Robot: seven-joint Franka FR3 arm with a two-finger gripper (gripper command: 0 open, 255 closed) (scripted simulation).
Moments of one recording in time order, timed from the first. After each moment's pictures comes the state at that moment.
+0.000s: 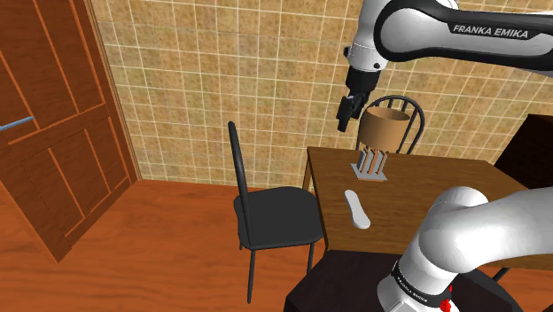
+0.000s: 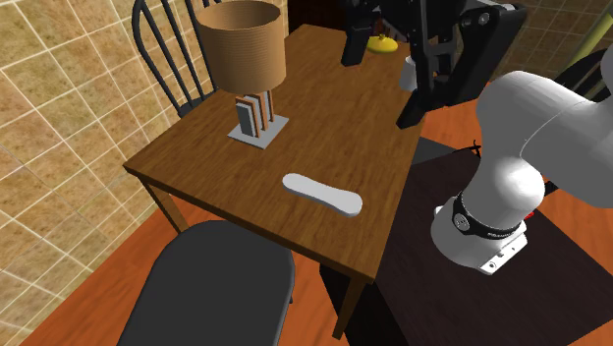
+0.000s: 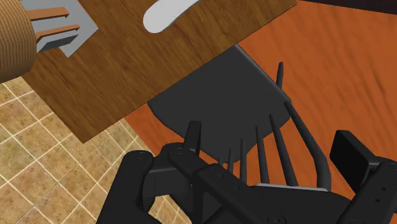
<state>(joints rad) -0.02 -0.81 0.03 -2.33 -0.12 1.62 -0.11</state>
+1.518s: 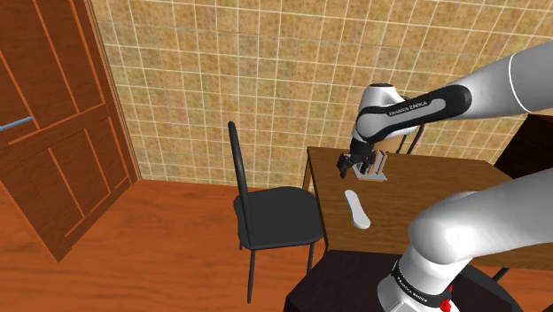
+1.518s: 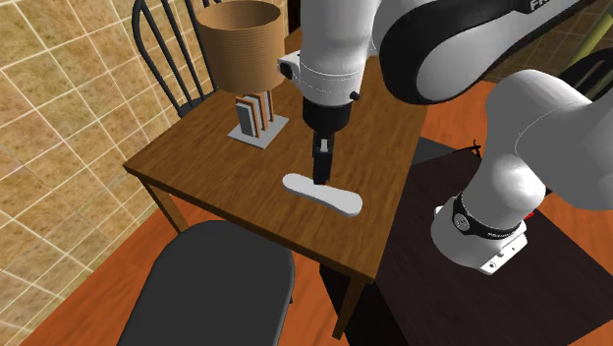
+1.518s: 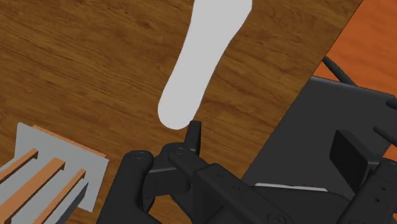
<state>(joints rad) -0.27 -0.58 -0.20 -2.78 -0.18 2.24 0.10</state>
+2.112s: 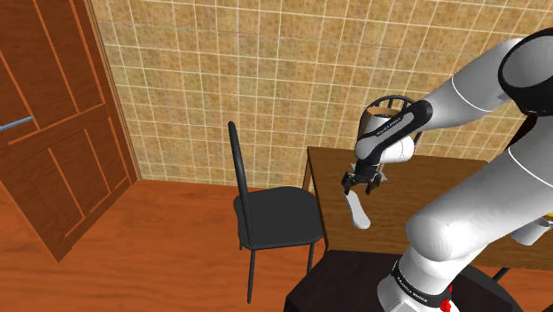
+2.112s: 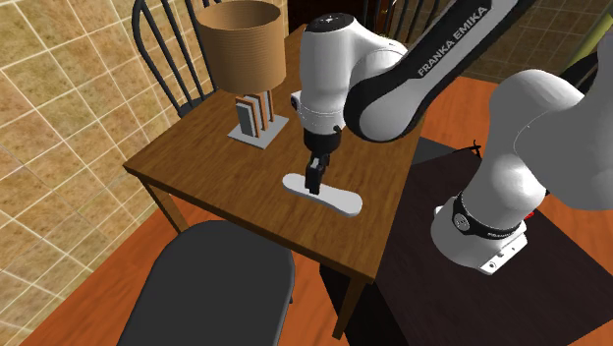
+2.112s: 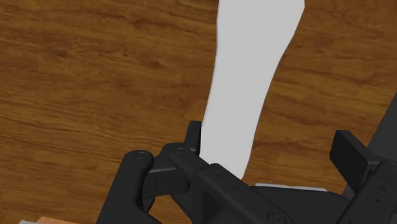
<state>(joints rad) -0.35 -0.28 -0.33 -2.84 -0.15 2.57 0.12</state>
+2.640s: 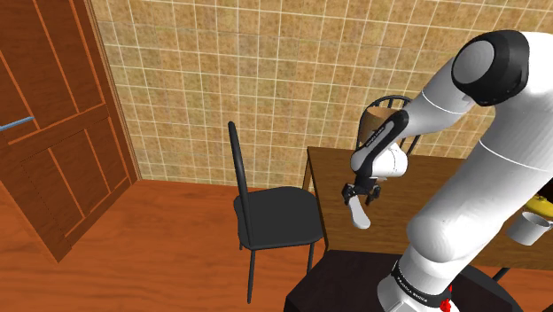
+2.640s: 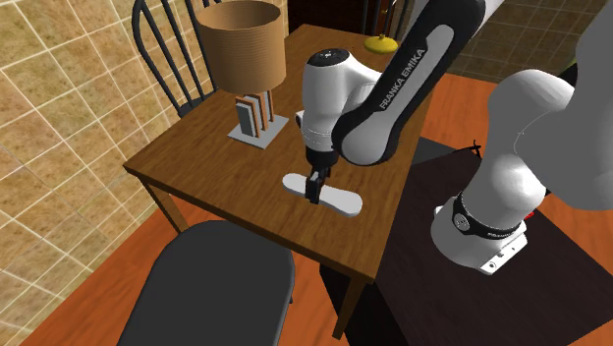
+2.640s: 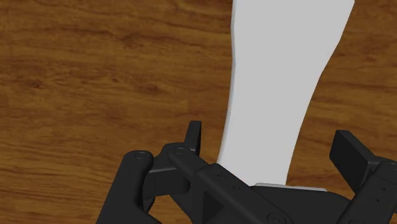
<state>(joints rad) -0.31 -0.06 -0.38 -2.85 -0.02 2.78 0.05</state>
